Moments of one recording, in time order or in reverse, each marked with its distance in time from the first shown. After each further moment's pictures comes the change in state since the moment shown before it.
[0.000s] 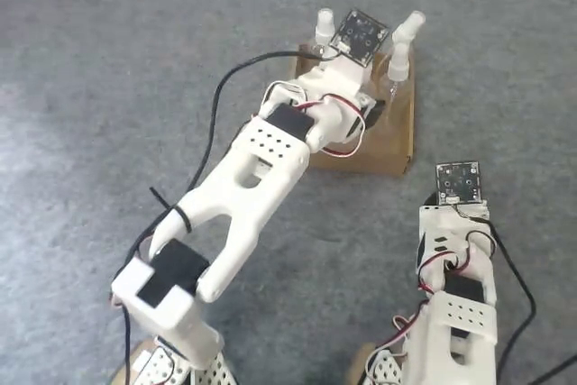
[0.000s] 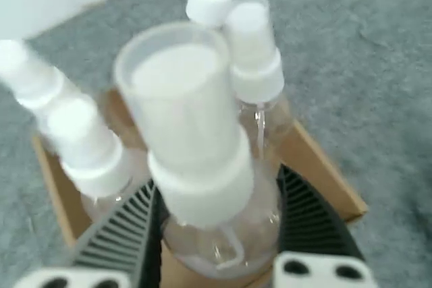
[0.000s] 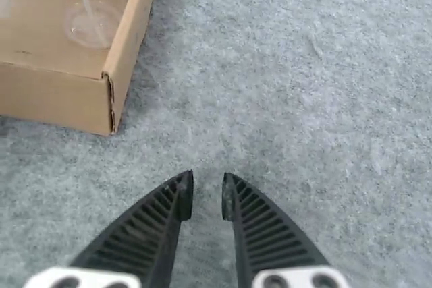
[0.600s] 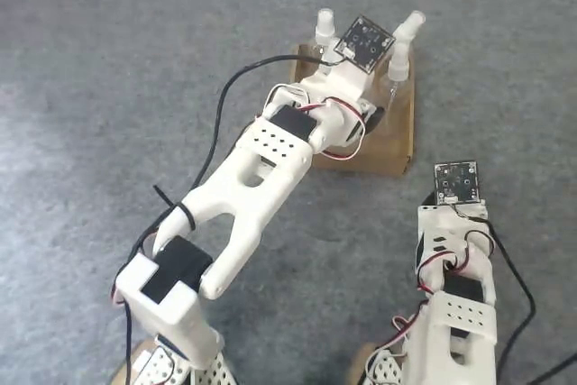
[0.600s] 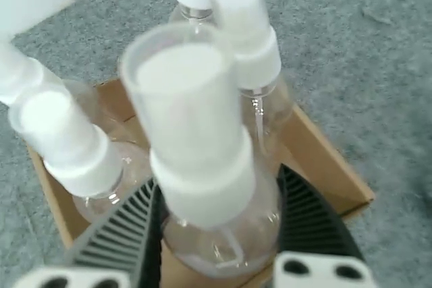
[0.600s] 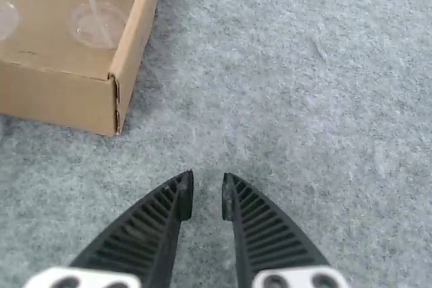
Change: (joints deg) left arm 0.1 1.1 0.0 0.0 -2.5; right arm 0.1 0.0 0.0 0.0 0.0
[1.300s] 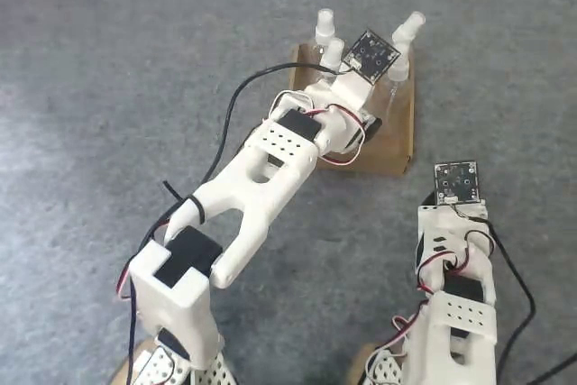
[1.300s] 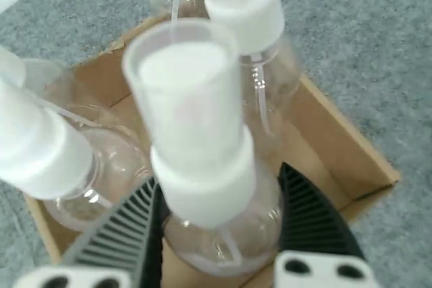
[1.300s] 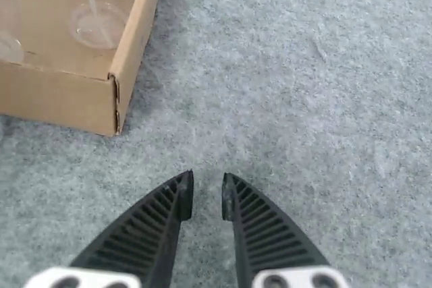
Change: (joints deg) left arm 0.0 5.3 0.0 -2.1 -2.8; right arm 0.0 0.0 0.0 0.0 0.0
